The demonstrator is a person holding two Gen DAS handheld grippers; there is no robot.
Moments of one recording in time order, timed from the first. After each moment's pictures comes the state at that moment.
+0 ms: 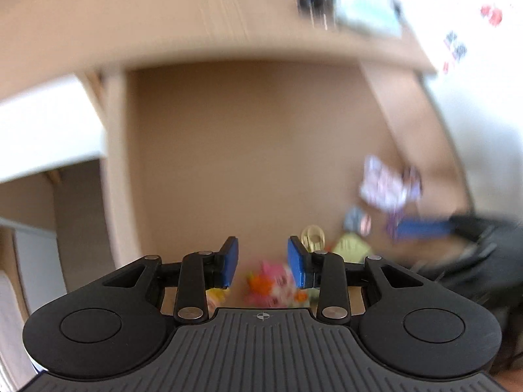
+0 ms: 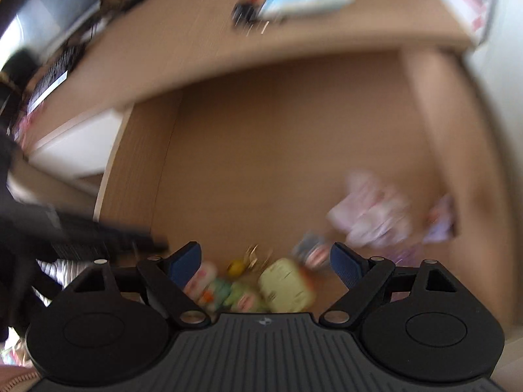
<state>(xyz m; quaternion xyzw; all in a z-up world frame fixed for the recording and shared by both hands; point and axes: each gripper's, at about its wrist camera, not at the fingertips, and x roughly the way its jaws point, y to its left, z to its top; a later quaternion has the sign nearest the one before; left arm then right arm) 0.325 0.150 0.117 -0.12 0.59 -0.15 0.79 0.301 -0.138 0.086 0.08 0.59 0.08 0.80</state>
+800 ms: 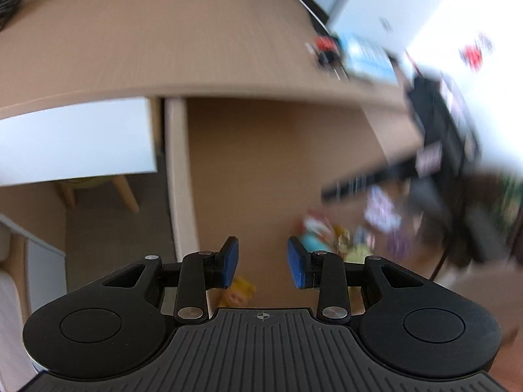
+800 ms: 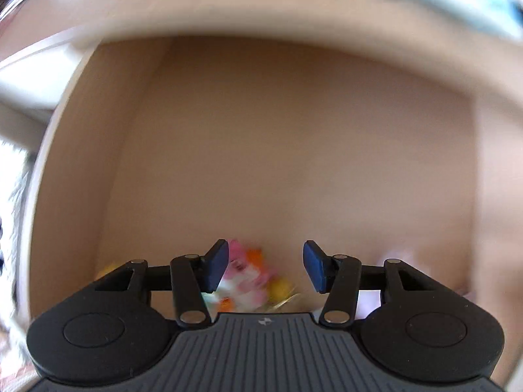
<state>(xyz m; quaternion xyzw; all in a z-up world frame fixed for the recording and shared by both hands) 0.274 0.177 0.136 -0.13 0.54 -0.14 0.82 0.394 -0.086 0.052 -0.08 0.65 0.04 0.76</state>
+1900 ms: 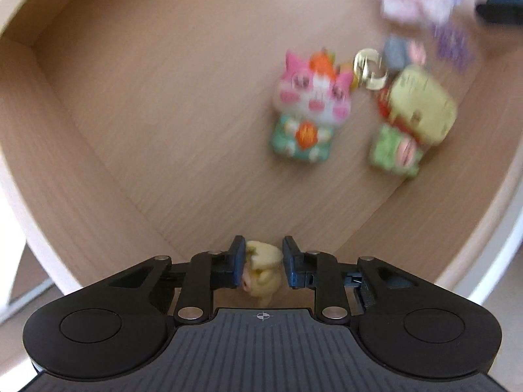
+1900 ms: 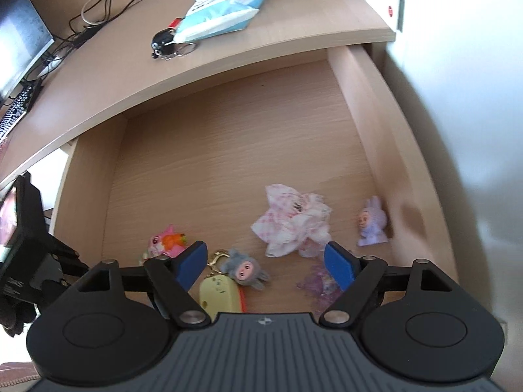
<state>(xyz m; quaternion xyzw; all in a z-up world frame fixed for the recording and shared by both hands) 0.327 0.091 0.036 0.15 0.71 -0.25 0.64 0.274 -0.201 0.103 0.07 0.55 -0.04 0.83</state>
